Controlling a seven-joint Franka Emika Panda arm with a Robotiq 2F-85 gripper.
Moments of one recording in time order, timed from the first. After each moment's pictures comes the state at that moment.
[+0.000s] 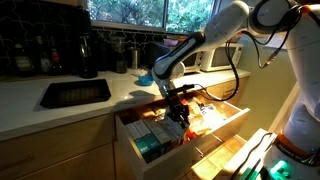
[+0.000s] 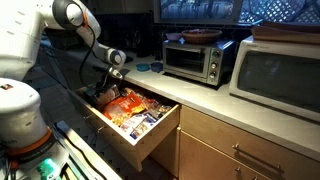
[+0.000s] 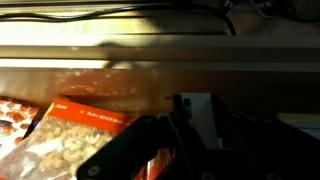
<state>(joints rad) 0.25 0.57 0.16 -1.87 0.18 1.63 0.35</state>
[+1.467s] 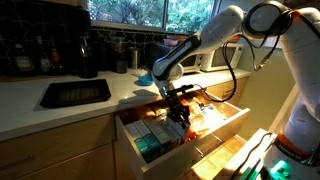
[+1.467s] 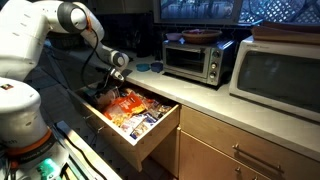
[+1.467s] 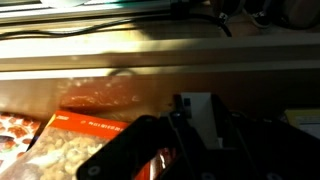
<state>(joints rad) 0.25 0.63 0.13 -1.82 0.21 1.55 0.37</state>
